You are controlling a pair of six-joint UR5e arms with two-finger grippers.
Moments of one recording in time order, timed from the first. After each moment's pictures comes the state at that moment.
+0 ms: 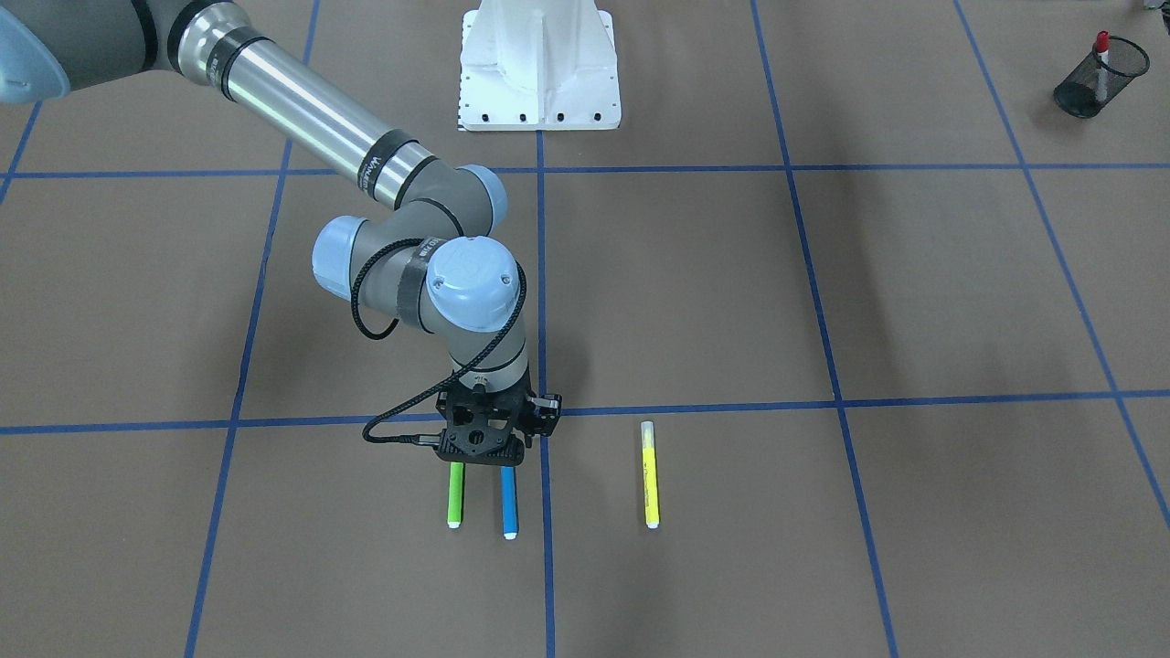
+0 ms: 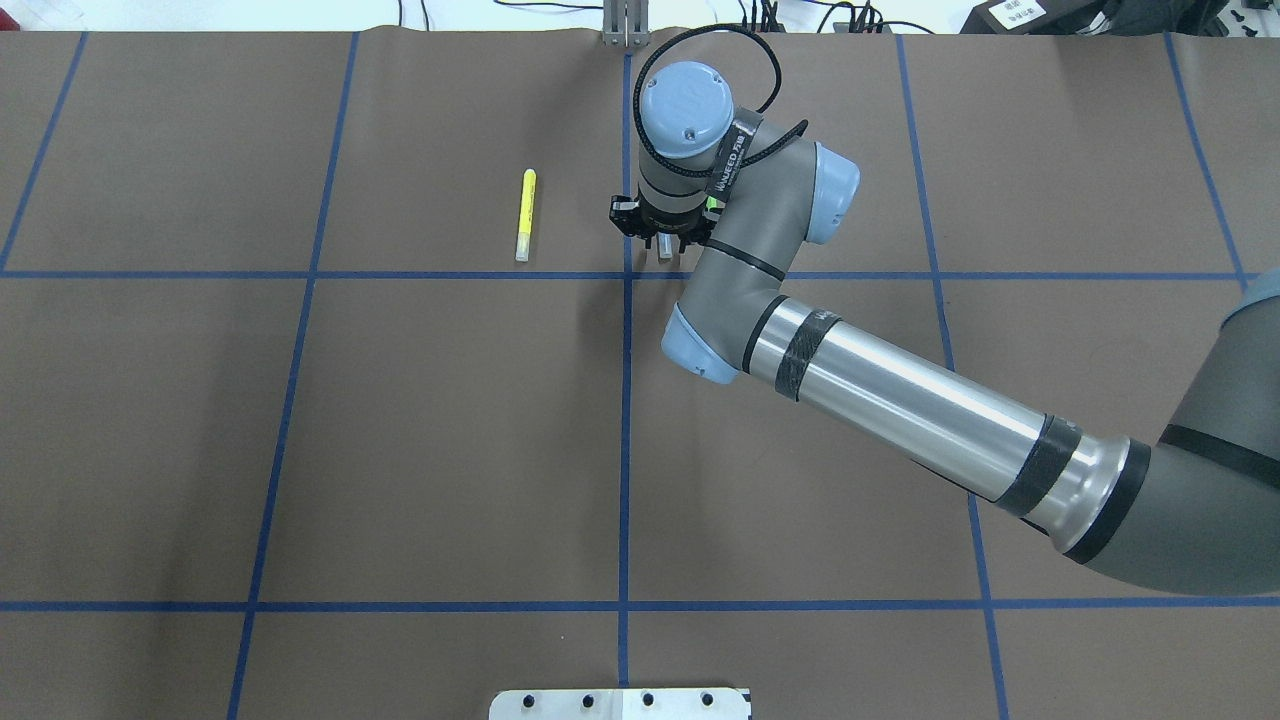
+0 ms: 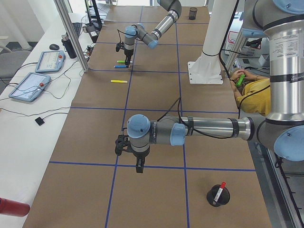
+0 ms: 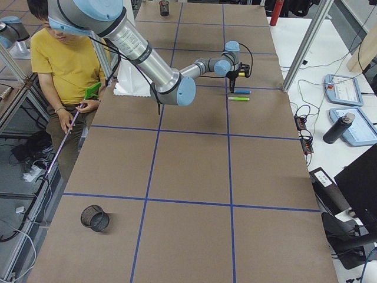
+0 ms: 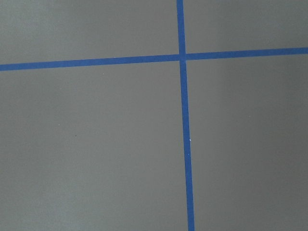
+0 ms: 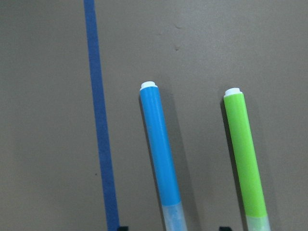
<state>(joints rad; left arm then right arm) -1.56 -1.43 -1.71 -1.61 -2.35 0.01 0.67 -0.57 0.97 -1.23 1.87 1.22</state>
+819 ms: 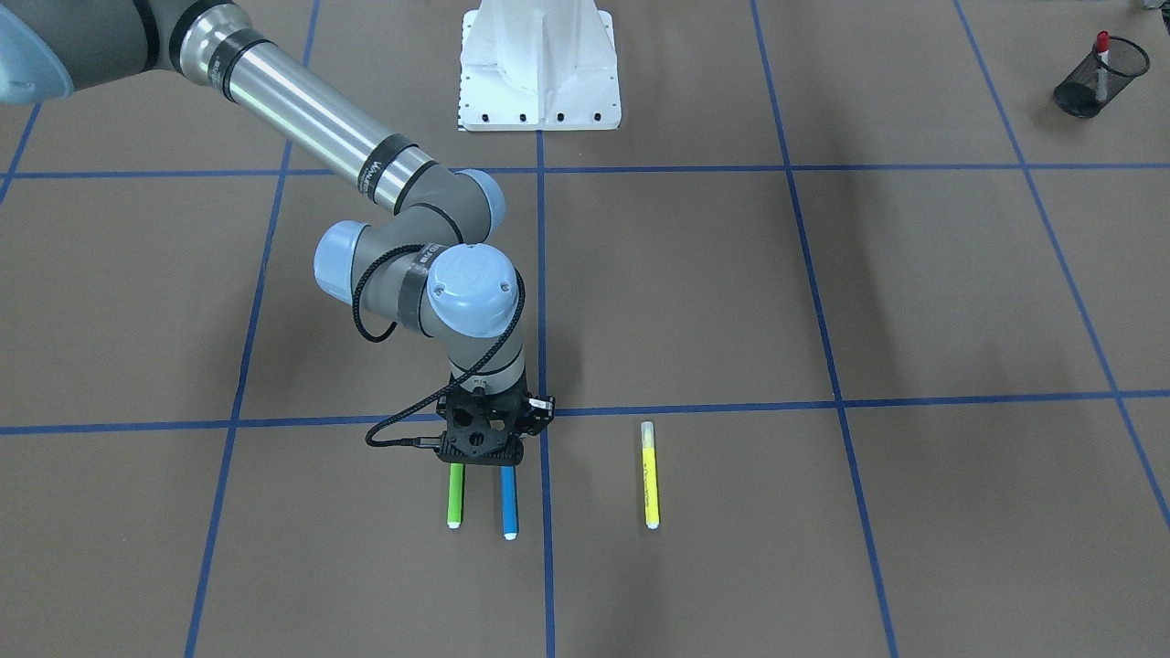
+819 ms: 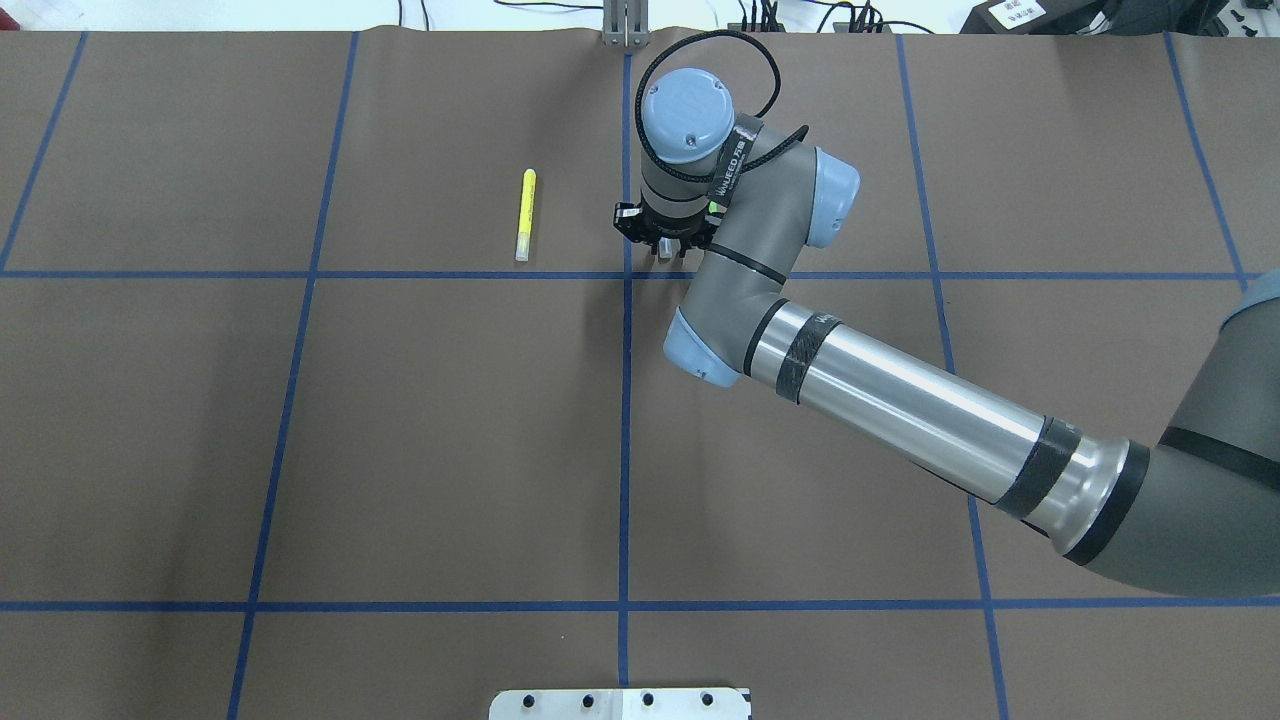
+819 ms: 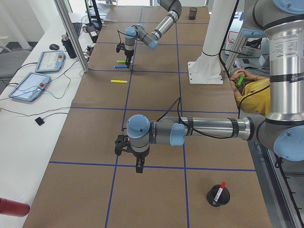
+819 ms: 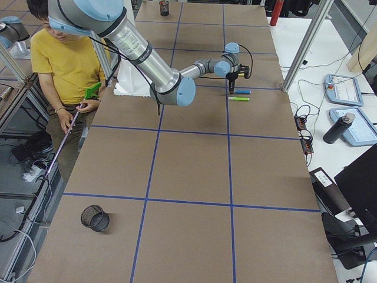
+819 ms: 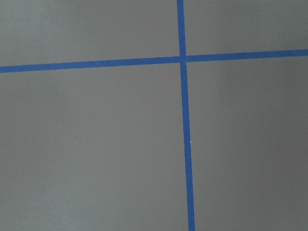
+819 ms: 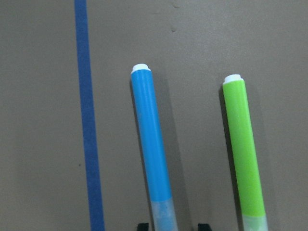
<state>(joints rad) -1.56 -1.44 -1.71 -1.61 -2.35 0.01 0.67 -0.57 0.97 -1.23 1.87 1.20</state>
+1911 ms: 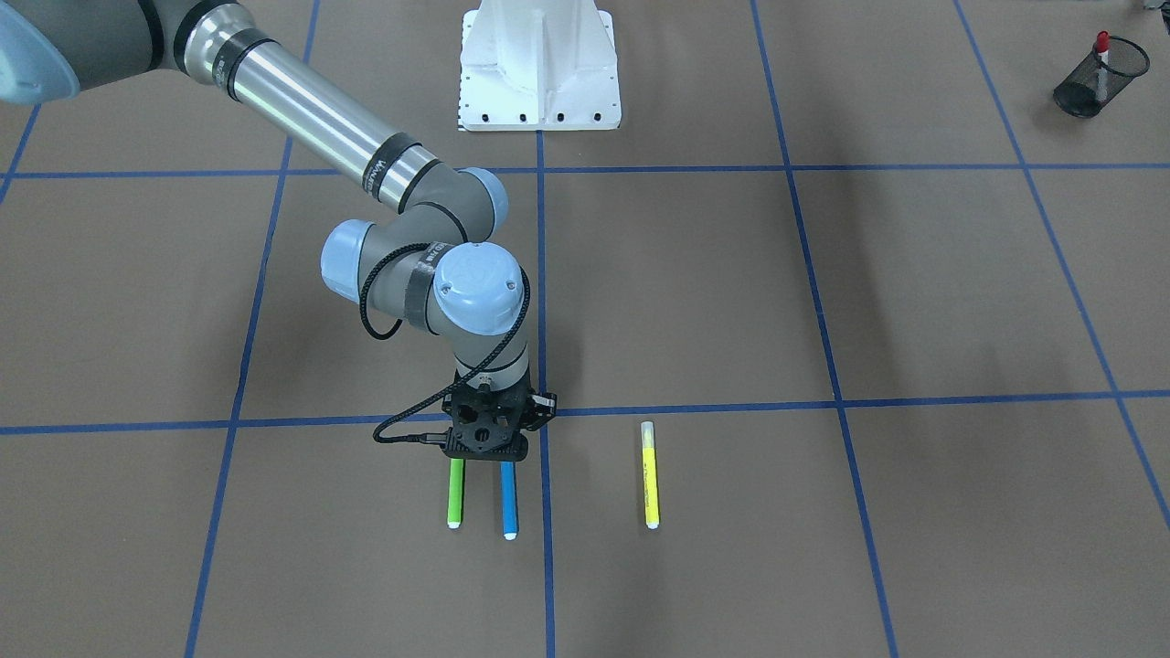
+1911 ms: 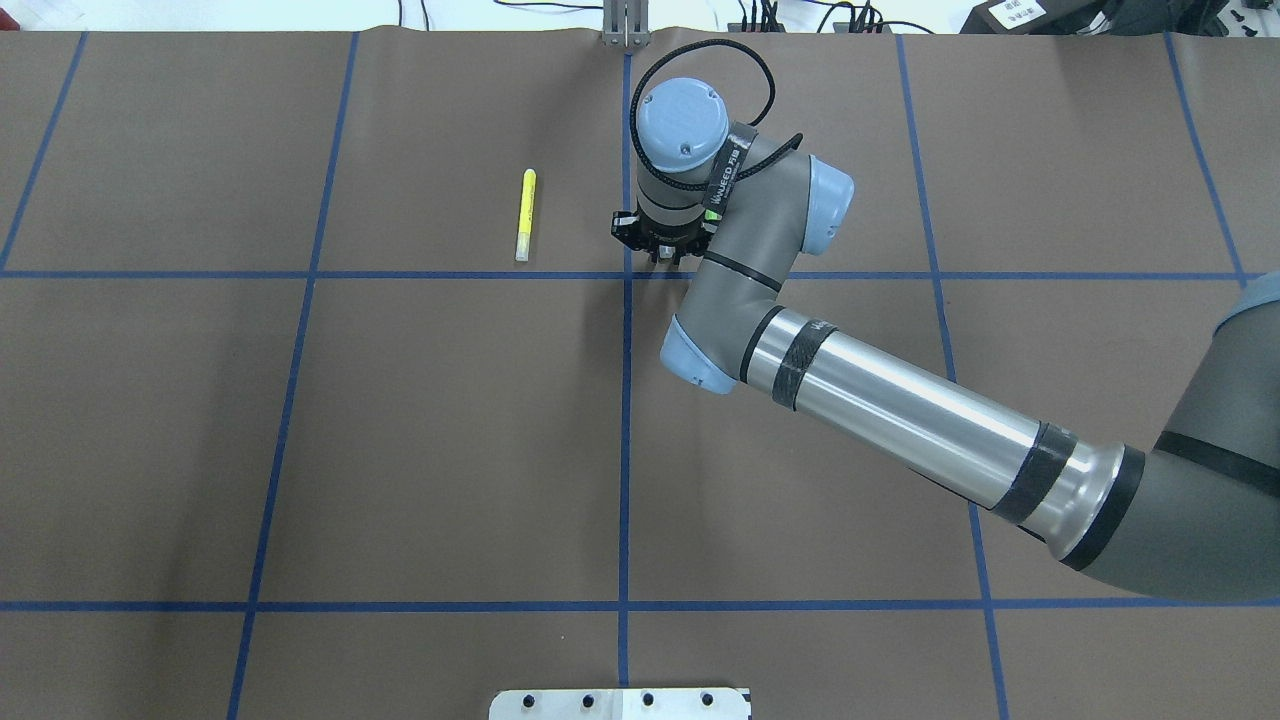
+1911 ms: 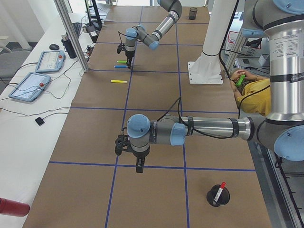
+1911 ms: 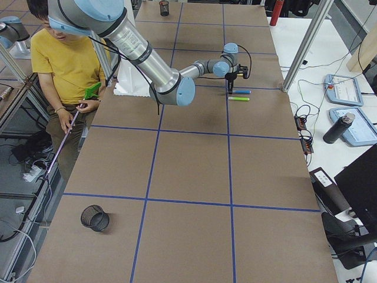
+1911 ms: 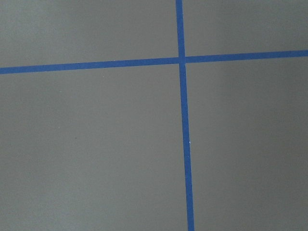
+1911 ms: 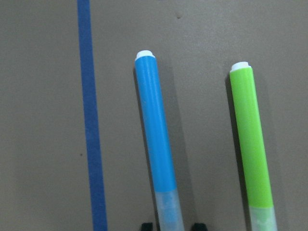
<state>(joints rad) -1.56 -1.43 -1.72 -1.61 -2.35 0.01 0.66 -0.57 0.96 -1.23 1.87 1.20</state>
